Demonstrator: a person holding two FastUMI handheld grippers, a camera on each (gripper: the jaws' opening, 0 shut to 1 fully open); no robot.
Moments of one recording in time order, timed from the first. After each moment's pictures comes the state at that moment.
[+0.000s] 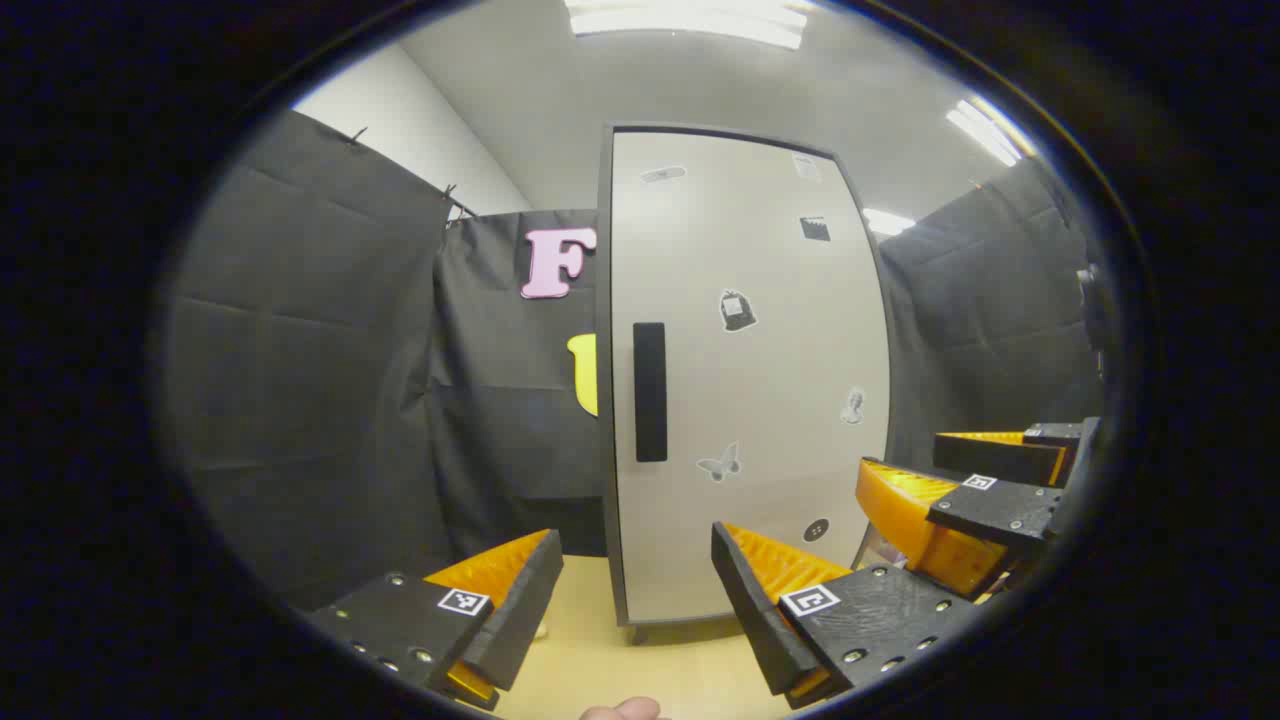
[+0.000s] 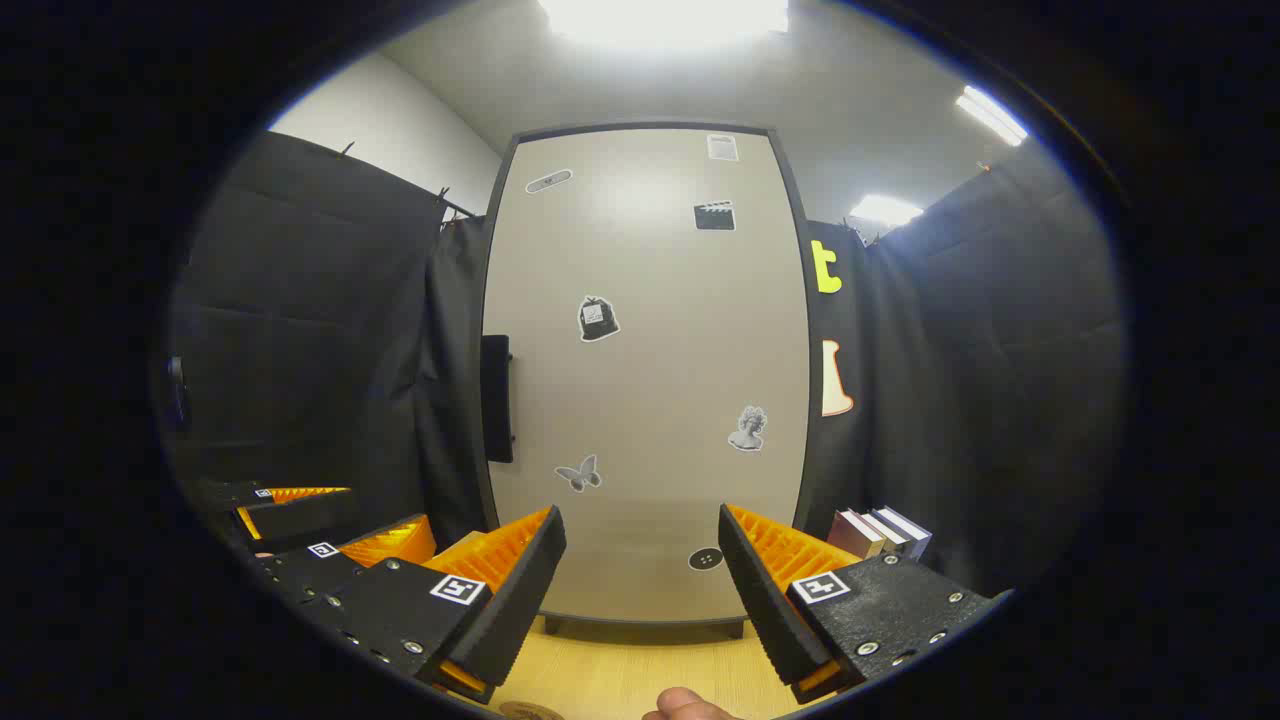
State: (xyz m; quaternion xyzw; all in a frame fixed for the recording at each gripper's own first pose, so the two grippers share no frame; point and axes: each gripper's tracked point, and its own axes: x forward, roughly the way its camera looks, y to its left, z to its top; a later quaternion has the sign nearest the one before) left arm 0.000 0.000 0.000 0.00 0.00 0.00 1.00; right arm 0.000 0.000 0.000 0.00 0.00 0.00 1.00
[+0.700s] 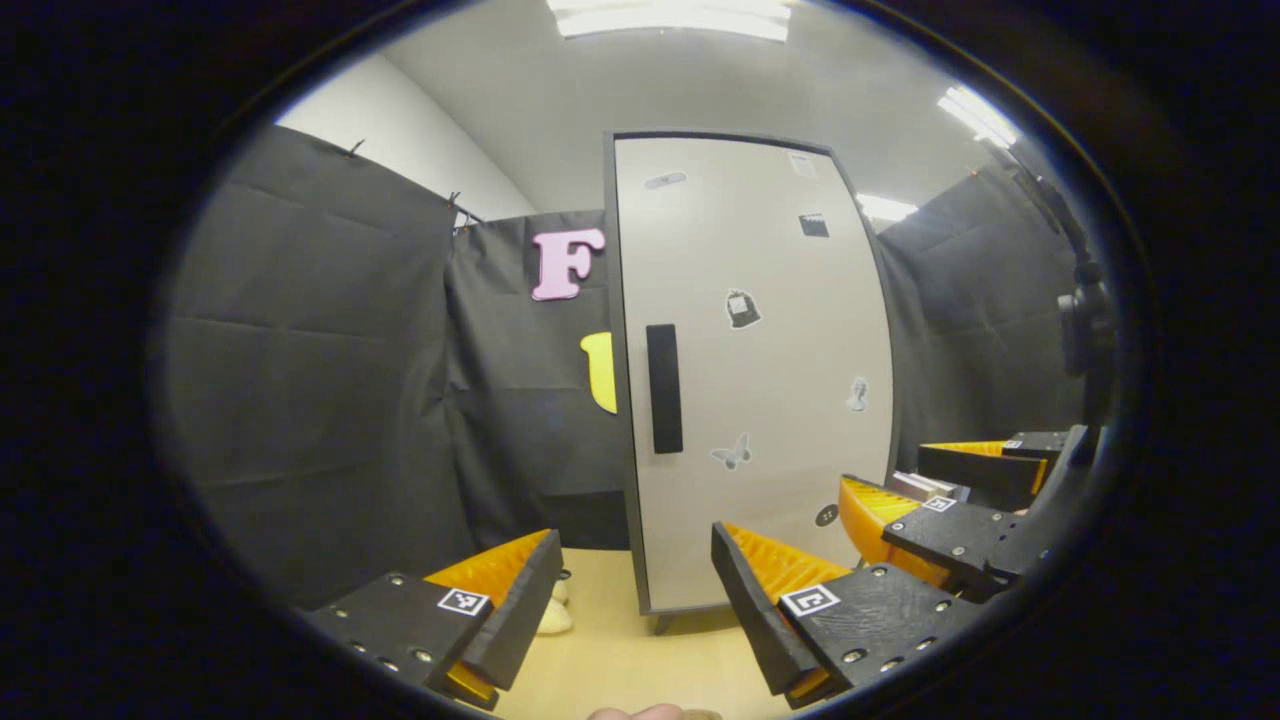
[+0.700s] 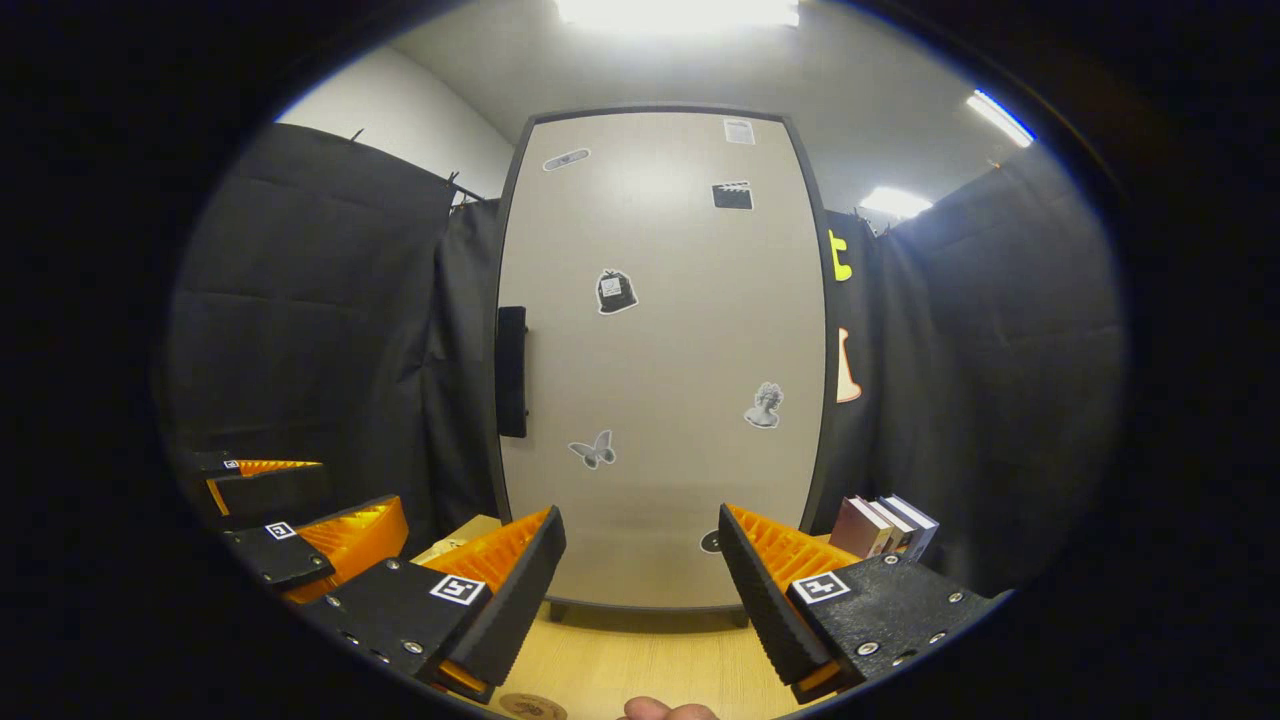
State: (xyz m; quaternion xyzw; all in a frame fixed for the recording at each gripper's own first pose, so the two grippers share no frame) left arm -0.018 0.016 -0.003 0.03 0.01 0.02 1.00; right arm -0.001 0.022 -0.022 -0.01 0.03 0.02 1.00
